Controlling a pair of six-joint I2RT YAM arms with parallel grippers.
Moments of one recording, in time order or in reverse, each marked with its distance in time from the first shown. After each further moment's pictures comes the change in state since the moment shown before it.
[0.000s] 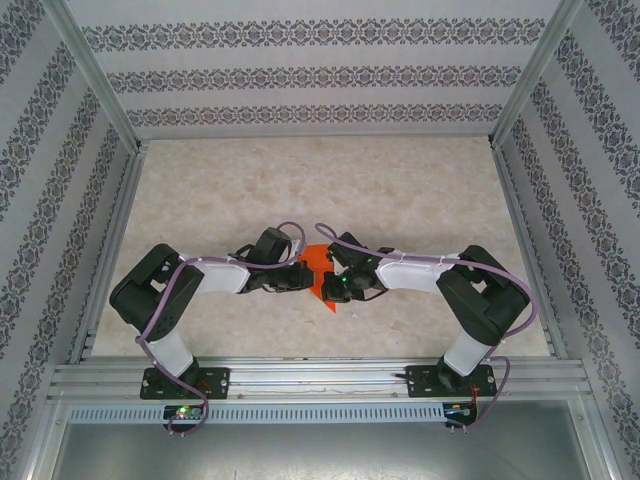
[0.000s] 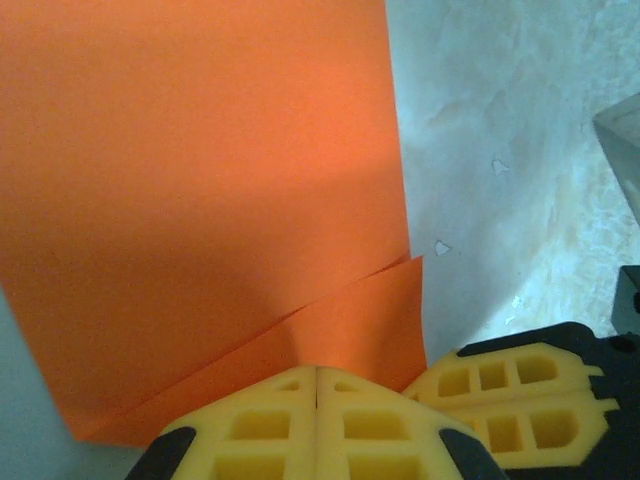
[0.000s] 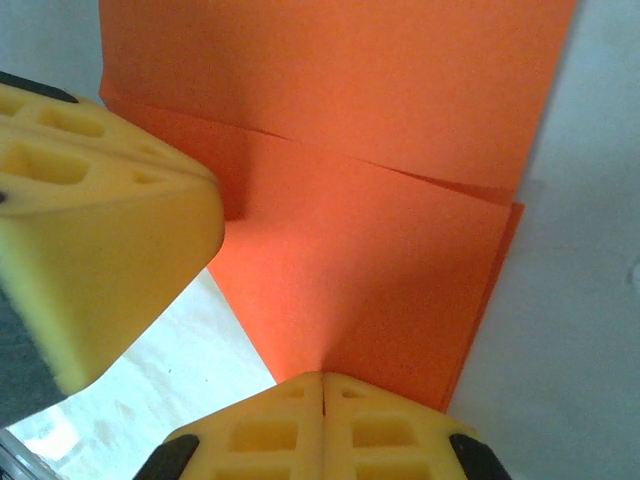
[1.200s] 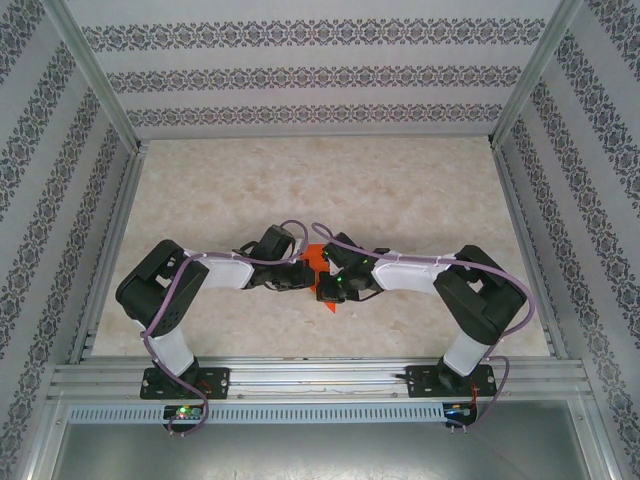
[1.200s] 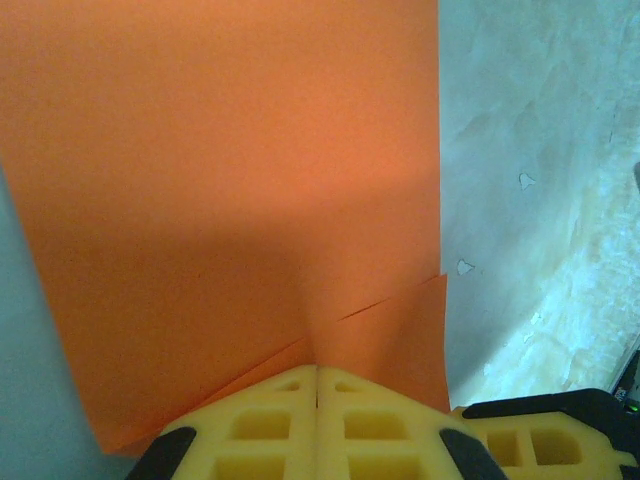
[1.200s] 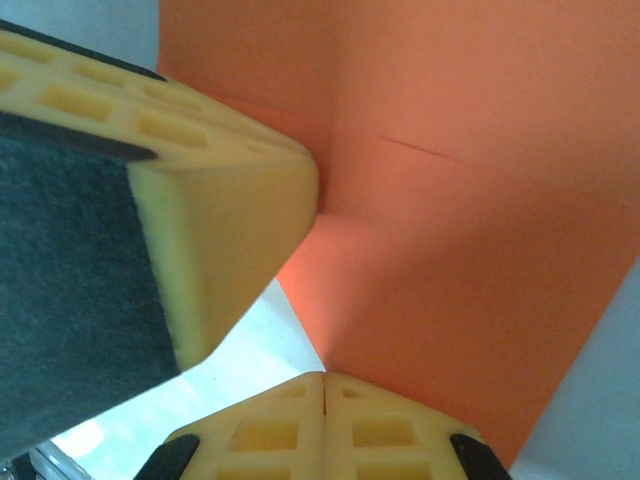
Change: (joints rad) left arm -0.001 0.035 0.046 -0.051 -0.010 0.001; right arm 0.032 0.012 0.023 0.030 -0.010 0.061
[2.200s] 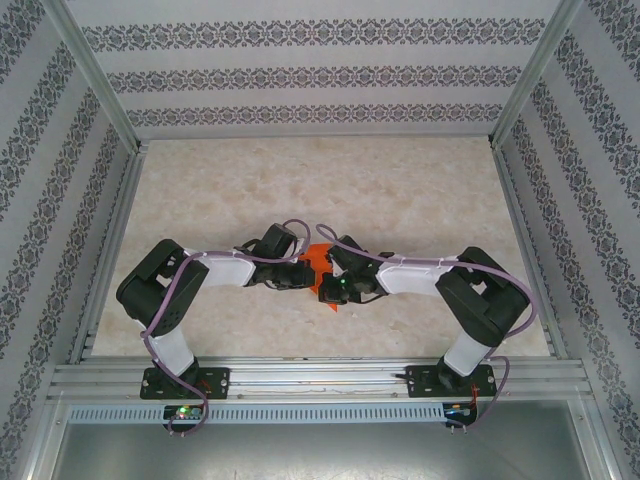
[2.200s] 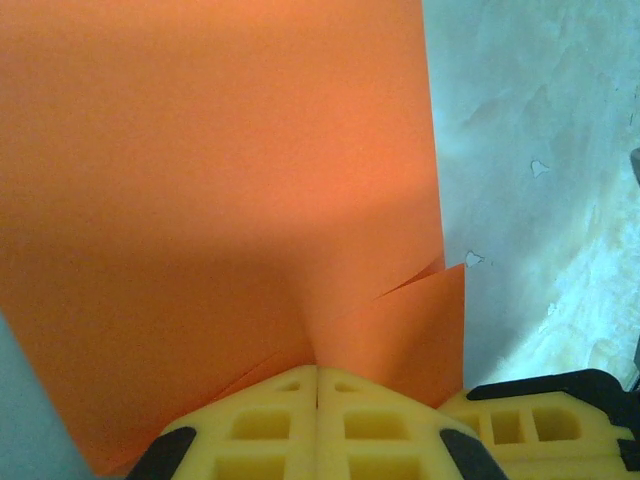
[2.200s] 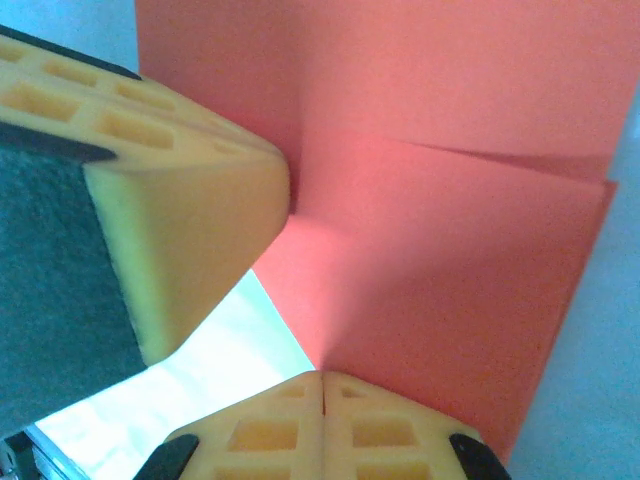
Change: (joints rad) left arm -0.001 0.004 0.035 -0.075 -0.013 0.056; right arm -0.009 -0.024 -0.068 0.069 -0.012 0.013
